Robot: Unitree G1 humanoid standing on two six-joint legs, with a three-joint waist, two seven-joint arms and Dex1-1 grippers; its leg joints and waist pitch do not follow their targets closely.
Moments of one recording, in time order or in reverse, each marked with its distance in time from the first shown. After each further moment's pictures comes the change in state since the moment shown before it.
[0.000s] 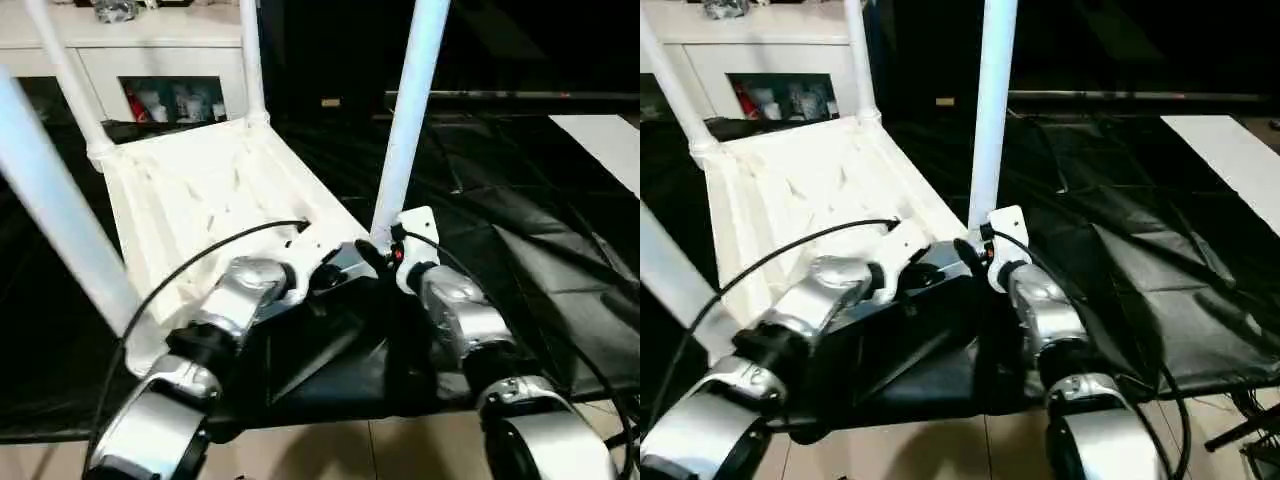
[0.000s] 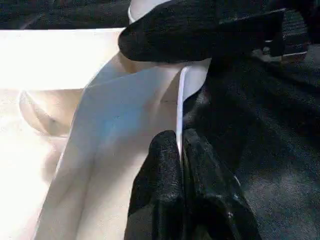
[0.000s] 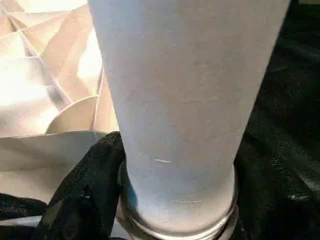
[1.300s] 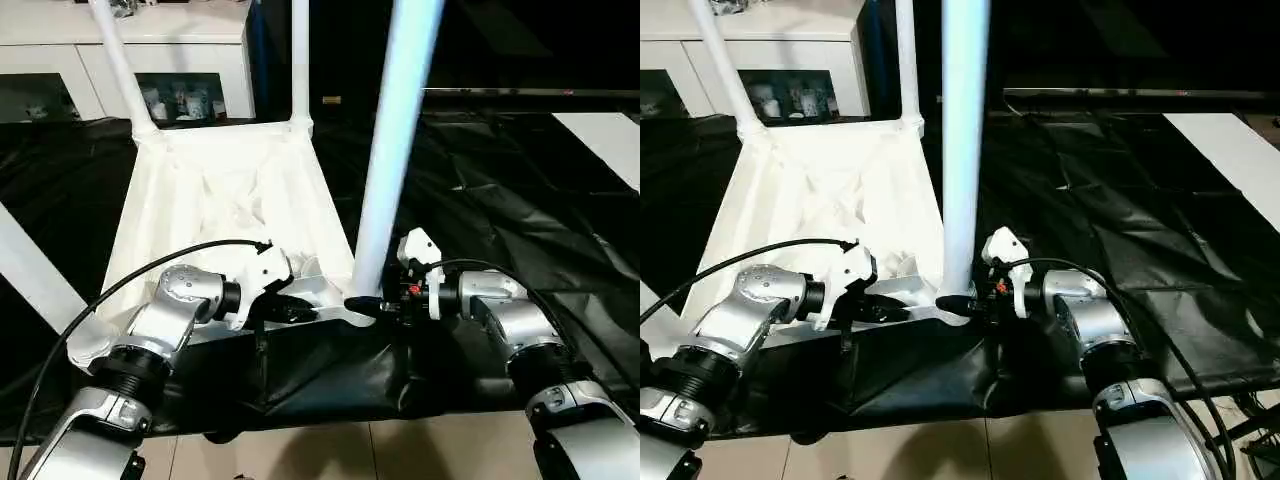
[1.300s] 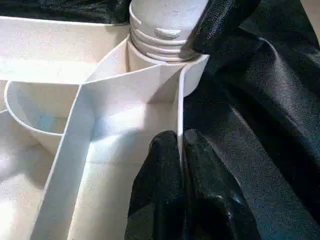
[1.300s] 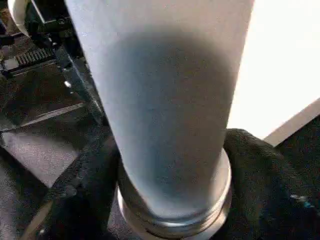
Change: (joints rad) left arm 0.186 0.255 -0.005 -0.255 -0.098 -0.056 -0.495; right arm 0.066 -0.229 0.153 -0.125 0.069 -0.012 0.844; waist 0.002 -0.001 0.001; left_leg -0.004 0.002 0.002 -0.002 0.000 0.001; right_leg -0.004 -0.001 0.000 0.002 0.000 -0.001
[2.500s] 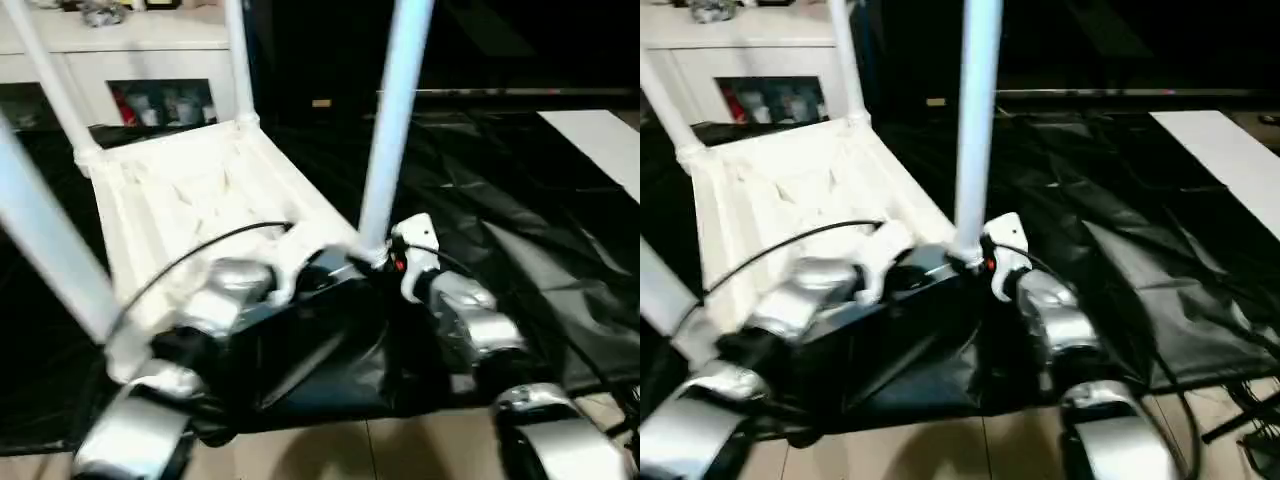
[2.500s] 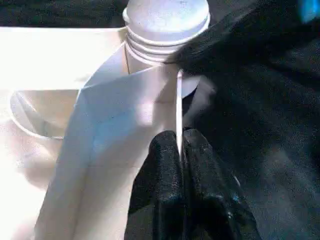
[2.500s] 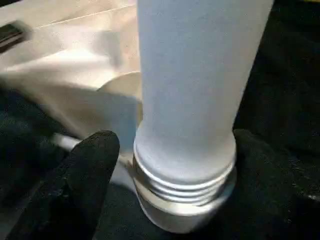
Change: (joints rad) left arm -0.099 -0.129 0.042 0.153 0.051 0.042 0.260; right arm -0.012 0.103 -0.069 0.072 -0.039 -0.050 -0.396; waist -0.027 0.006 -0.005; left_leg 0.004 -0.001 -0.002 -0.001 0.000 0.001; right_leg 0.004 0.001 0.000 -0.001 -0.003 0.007
